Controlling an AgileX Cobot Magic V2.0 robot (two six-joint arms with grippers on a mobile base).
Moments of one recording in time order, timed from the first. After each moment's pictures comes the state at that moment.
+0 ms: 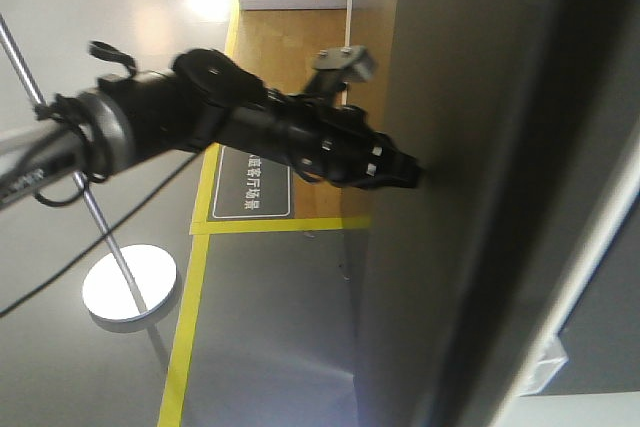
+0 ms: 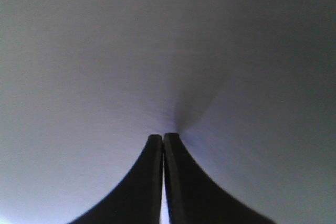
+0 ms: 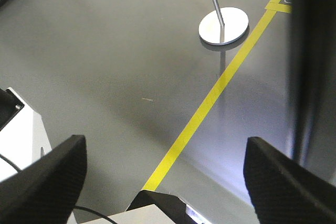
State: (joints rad) left arm -0.58 1.98 -1.66 -1.07 0.79 0.74; right arm 0.30 0.35 -0.41 0.67 0.93 -0.38
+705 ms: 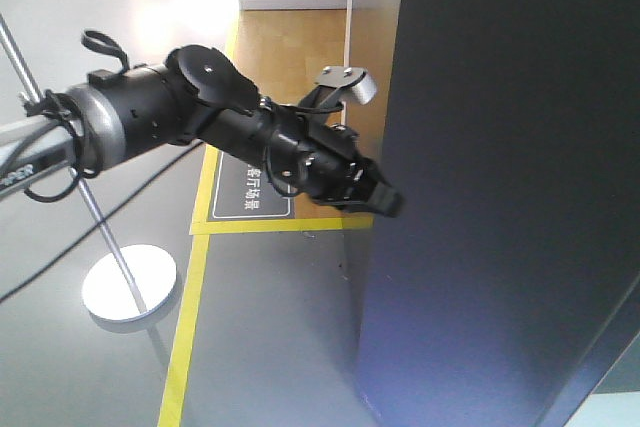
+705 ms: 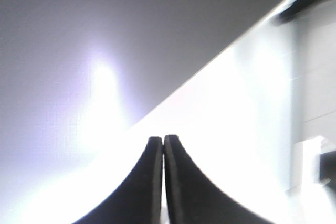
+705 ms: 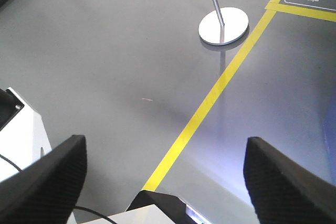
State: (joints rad) left arm -0.54 1.97 -1.66 -0.90 0.95 0.70; right arm 0.30 0.35 -0.41 0.67 0.93 -0.38
